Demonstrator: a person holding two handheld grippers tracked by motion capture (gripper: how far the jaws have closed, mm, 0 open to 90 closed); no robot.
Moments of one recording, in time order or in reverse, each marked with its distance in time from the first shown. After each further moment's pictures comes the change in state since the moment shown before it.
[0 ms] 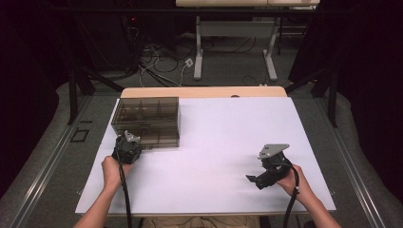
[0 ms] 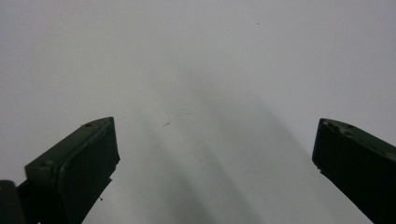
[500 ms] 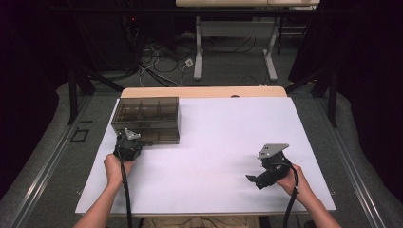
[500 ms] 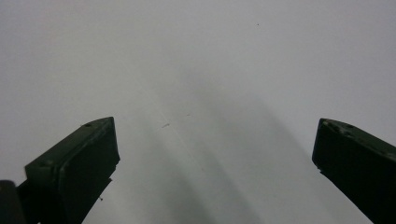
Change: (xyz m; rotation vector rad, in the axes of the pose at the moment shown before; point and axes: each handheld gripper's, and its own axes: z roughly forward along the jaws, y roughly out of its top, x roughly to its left) left arm 0.003 0.005 0.010 -0.039 0.030 -0.027; right arm -0.001 0.000 0.001 0.003 0.001 -0.001
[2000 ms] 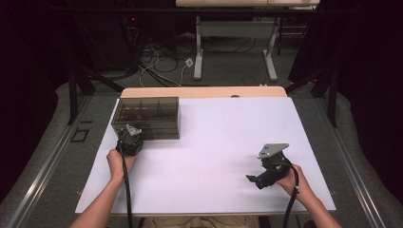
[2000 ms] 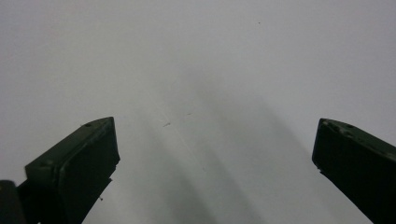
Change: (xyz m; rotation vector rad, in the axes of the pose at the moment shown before) left arm 0.008 0.008 0.018 -0.025 0.025 0.004; right arm -0.001 0.000 0.000 0.000 0.012 0.002
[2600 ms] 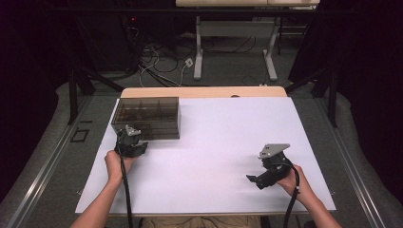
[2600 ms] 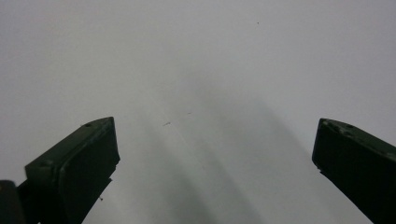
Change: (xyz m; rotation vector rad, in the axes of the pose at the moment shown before) left arm -0.002 -0.002 -0.013 0.021 -0.079 -0.011; right arm 0.001 -0.001 -0.001 -0.012 -0.010 0.011
